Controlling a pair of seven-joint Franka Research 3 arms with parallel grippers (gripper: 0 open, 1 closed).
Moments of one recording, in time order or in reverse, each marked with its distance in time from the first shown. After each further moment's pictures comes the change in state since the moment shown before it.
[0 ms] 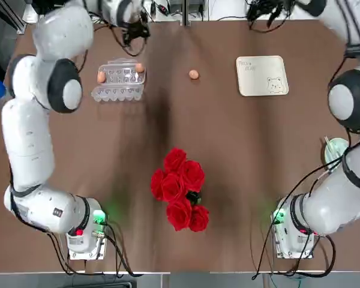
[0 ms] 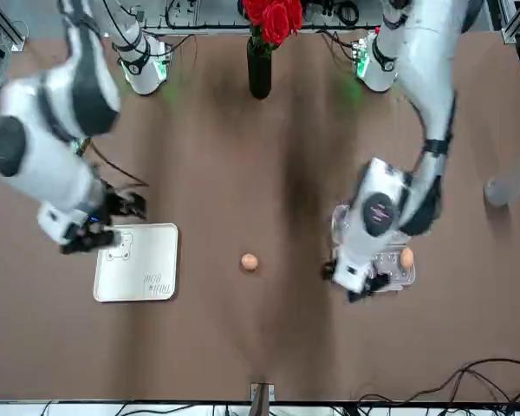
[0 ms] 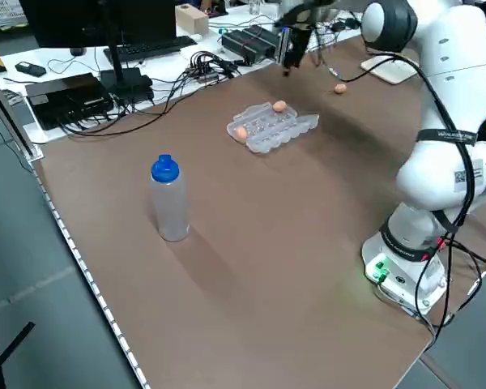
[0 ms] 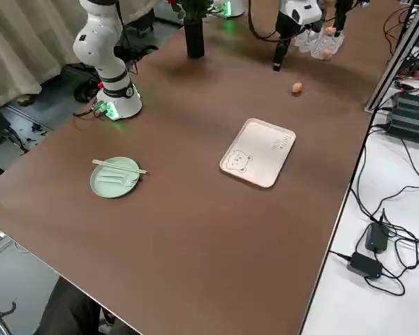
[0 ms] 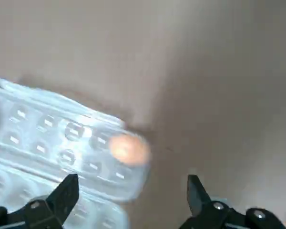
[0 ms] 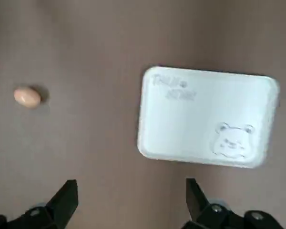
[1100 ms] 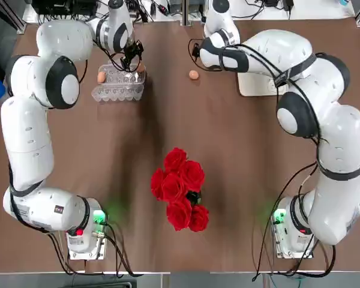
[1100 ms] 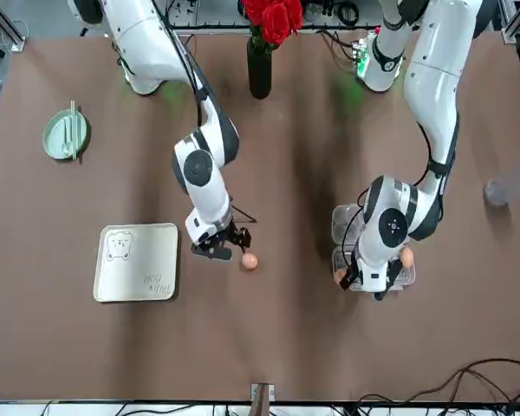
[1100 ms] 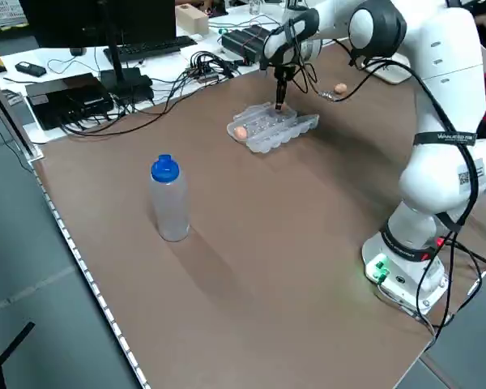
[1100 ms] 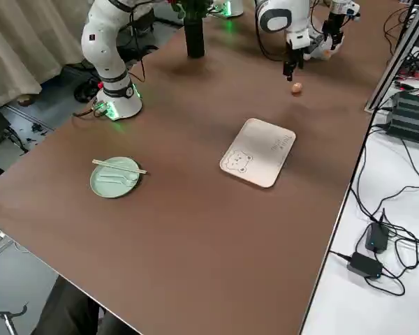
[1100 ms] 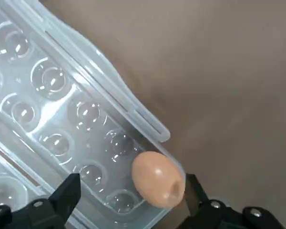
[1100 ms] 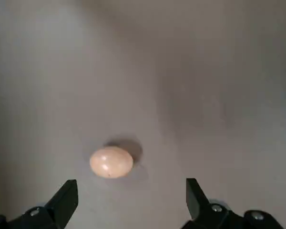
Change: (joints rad) left arm 0.035 0.039 -0.009 -0.207 -0.048 0.263 -0.475; right arm 0.297 0.384 -0.001 0.062 -0.001 0.552 0.613
